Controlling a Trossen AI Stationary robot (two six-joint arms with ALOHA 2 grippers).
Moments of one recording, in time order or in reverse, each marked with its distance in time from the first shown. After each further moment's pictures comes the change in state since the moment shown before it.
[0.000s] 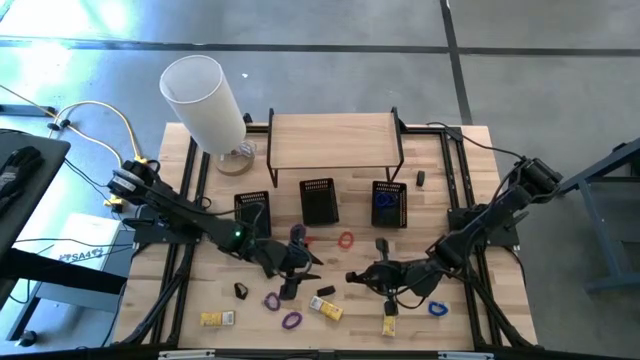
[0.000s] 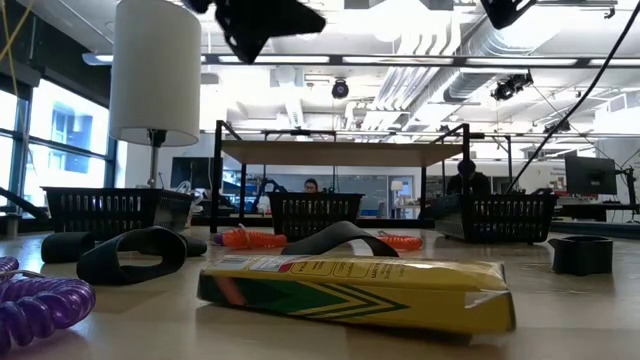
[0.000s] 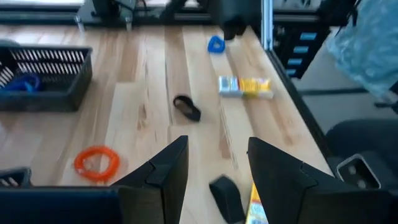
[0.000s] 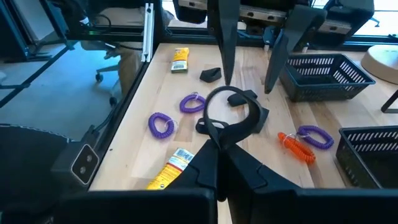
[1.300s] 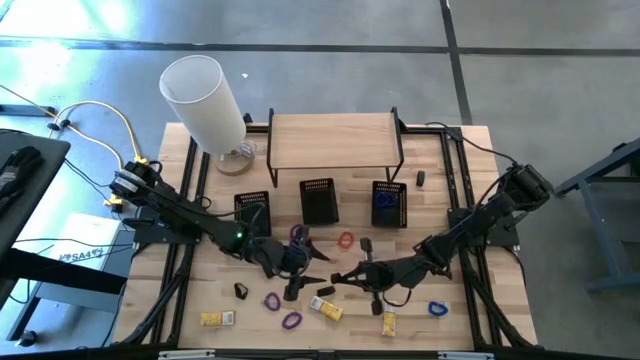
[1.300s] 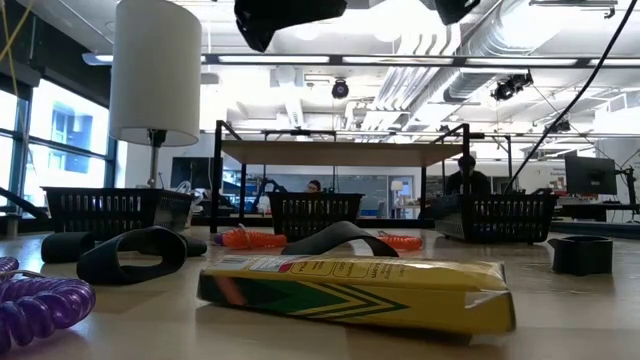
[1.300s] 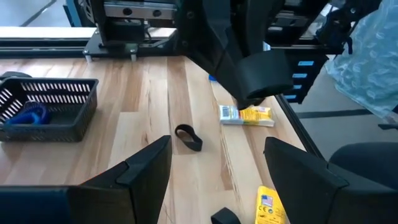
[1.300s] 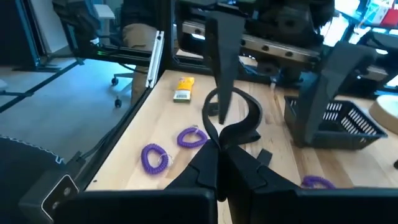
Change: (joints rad) left arm 0.006 0.015 0.000 0.119 -0.034 0.034; right arm -0.077 0.116 0.000 0.294 -0.093 -0.214
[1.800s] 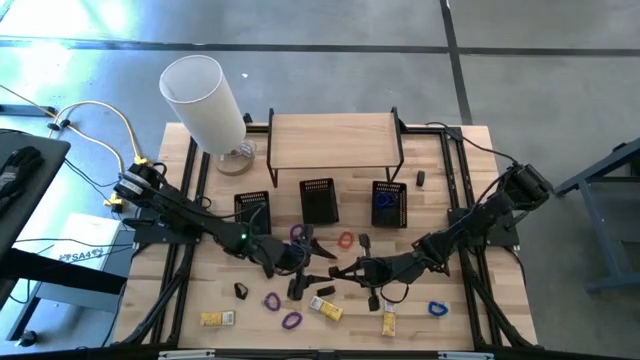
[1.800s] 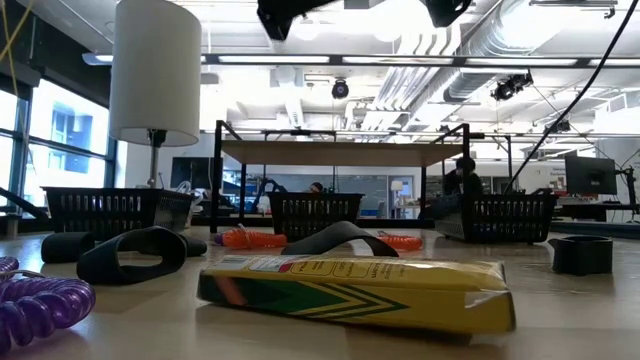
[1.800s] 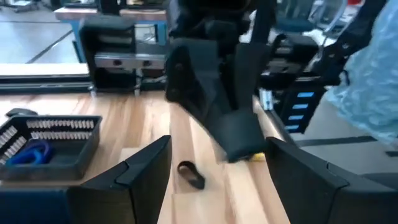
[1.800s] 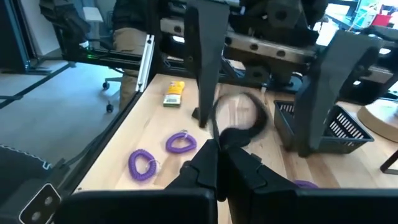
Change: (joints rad) left arm 0.014 0.044 0.001 0.169 -0.009 0.053; right arm -0.030 0.000 0.000 0.012 -0.001 -0.016
